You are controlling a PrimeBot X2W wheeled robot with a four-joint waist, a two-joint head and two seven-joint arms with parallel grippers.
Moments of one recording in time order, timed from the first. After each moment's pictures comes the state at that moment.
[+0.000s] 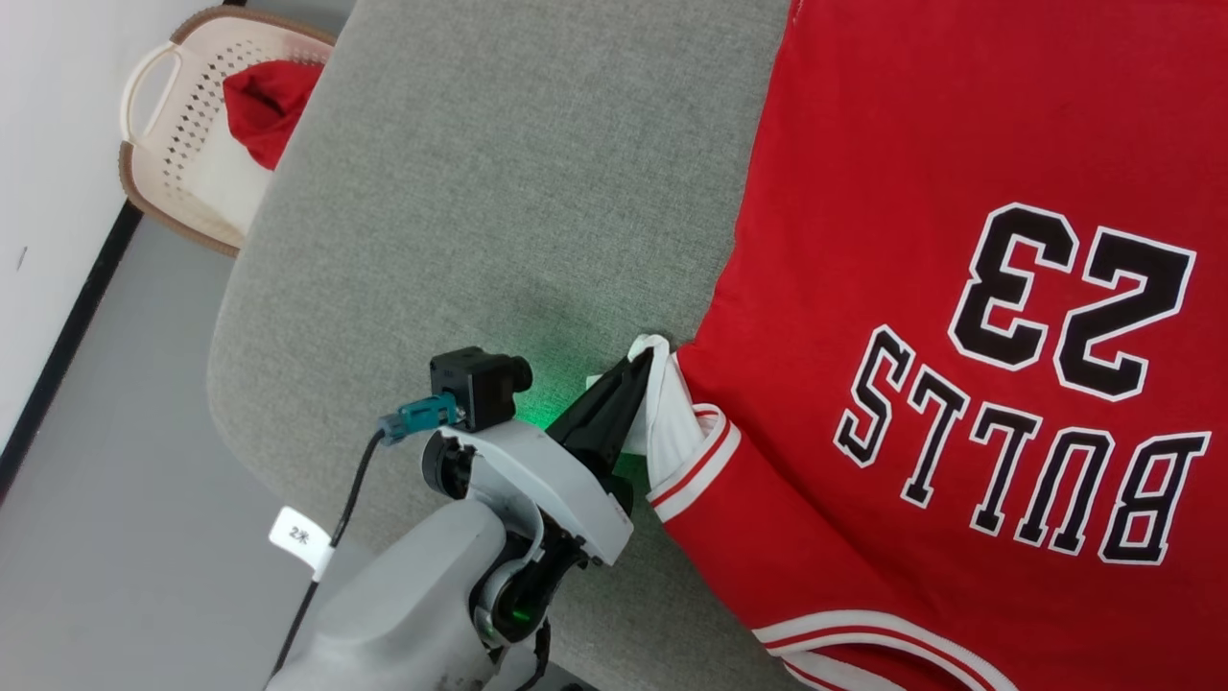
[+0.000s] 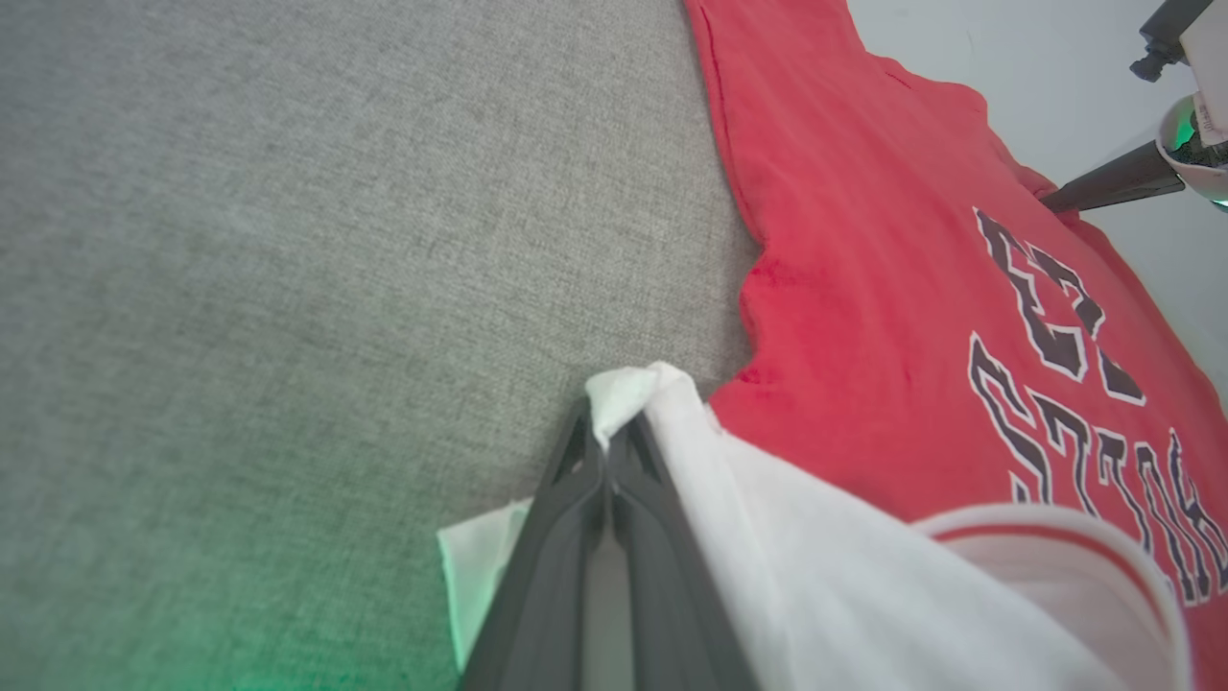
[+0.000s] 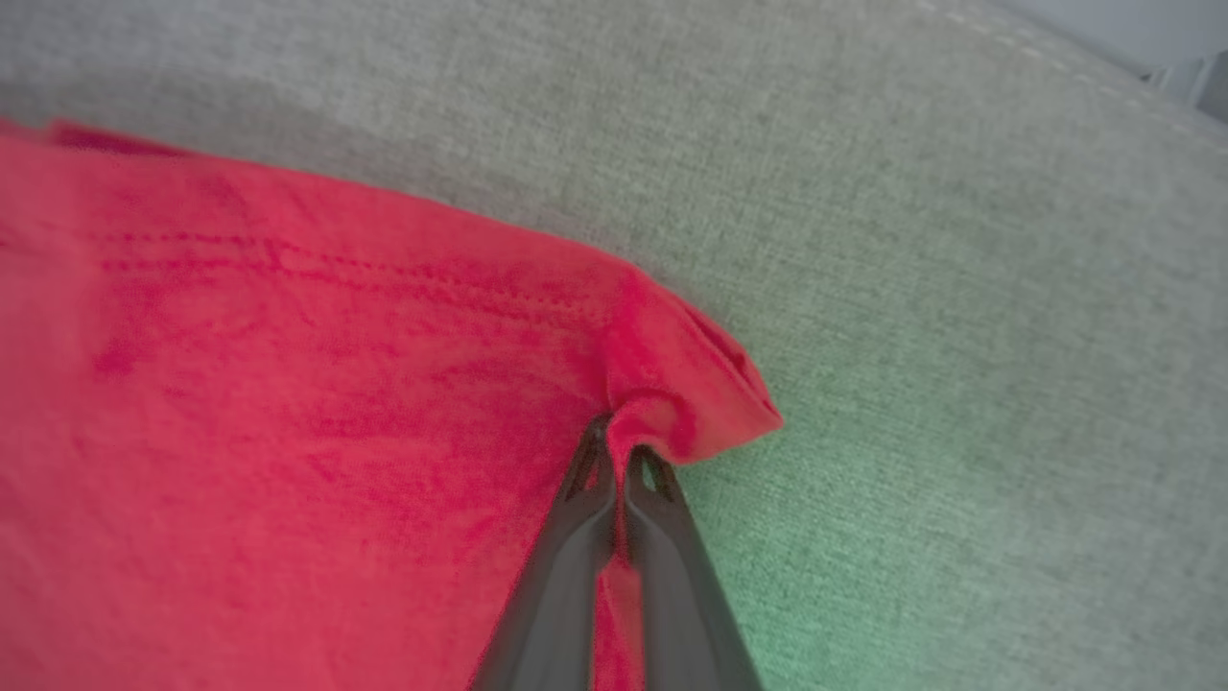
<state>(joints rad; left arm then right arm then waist) -0.66 0.27 -0.87 0.46 -1.08 -0.03 -0.26 -1.31 -0.50 0.01 0.86 0.16 0.13 1.22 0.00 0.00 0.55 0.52</state>
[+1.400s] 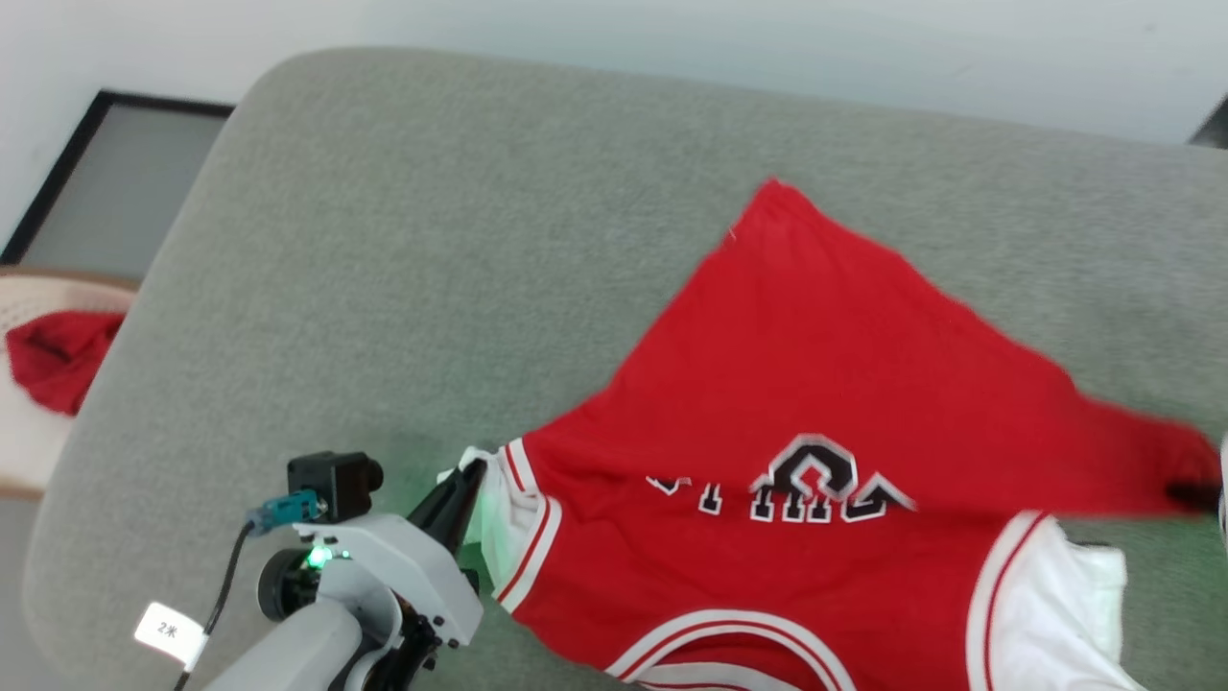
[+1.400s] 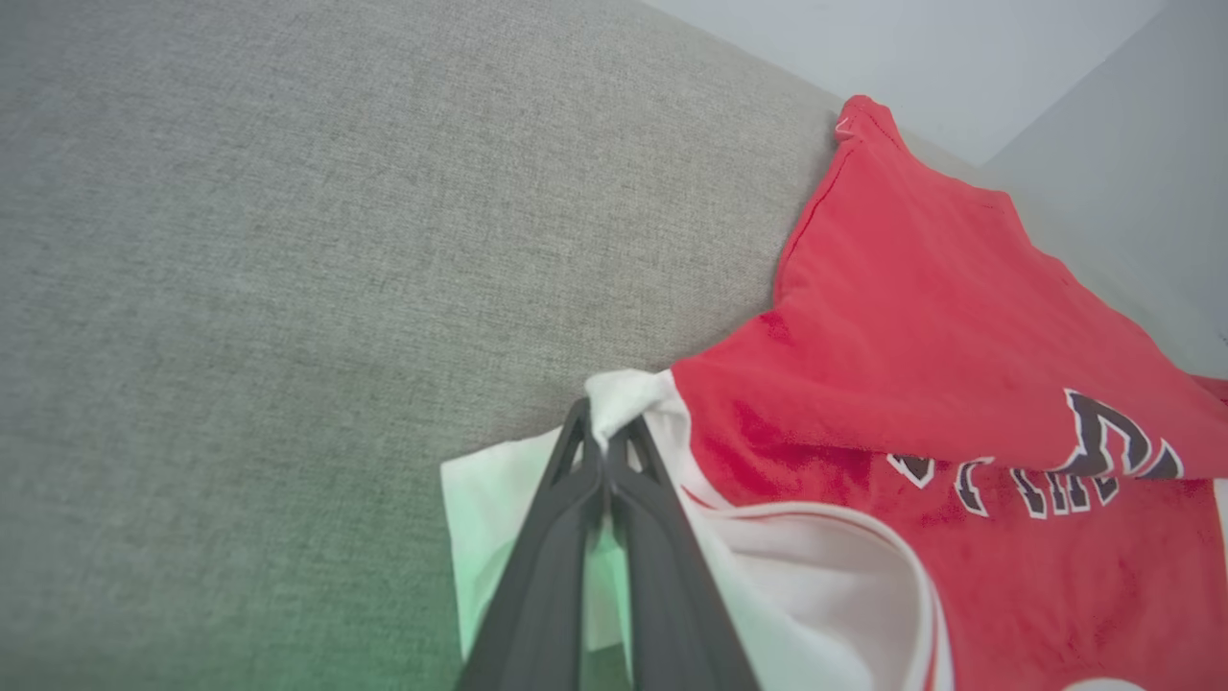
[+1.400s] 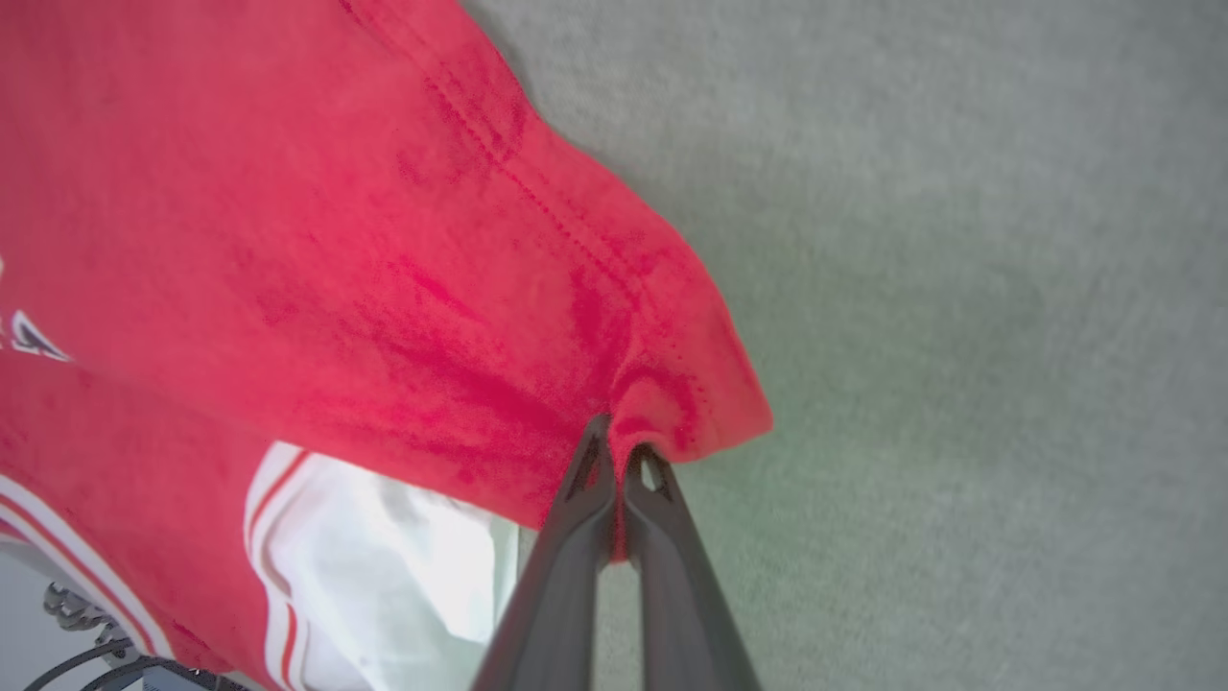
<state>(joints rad) -0.47 0.48 -0.82 0.41 -1.12 0.07 -0.21 -0.41 -0.55 0.00 0.14 0.63 0.13 1.18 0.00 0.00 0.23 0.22</state>
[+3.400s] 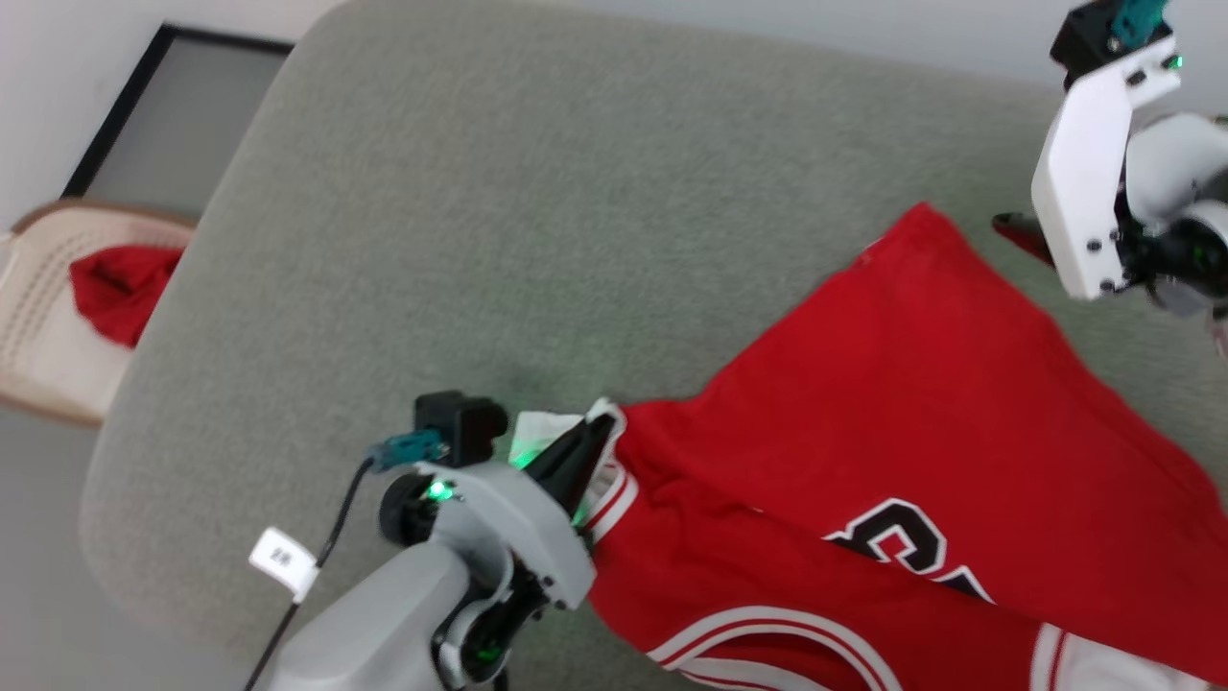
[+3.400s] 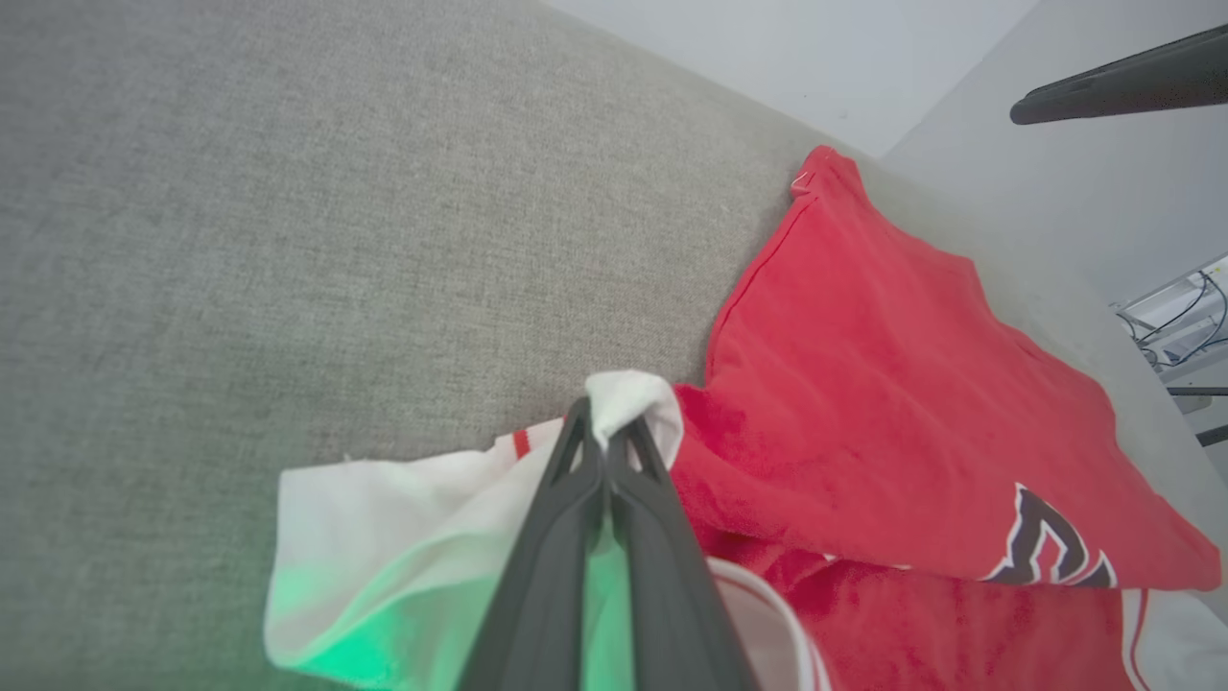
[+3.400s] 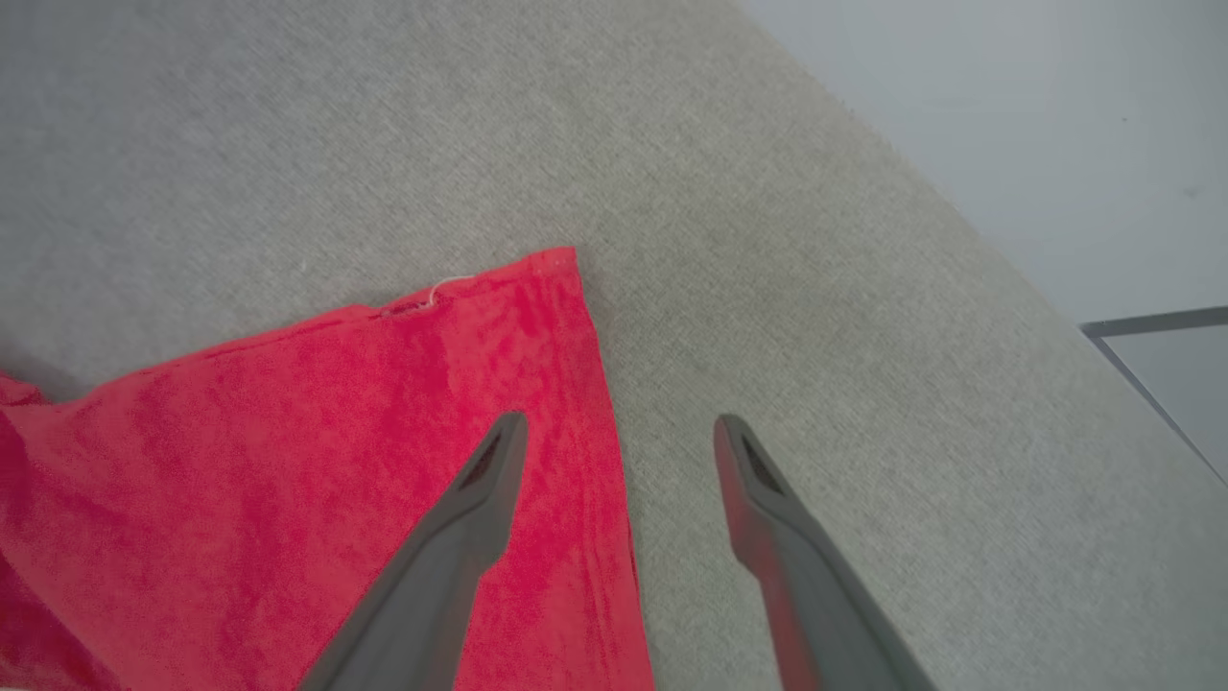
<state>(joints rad) -0.58 0.37 -0.89 0.39 -1.08 0.03 -0.17 -1.01 -0.47 0.50 0.41 0.58 0.13 1.04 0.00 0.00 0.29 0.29</state>
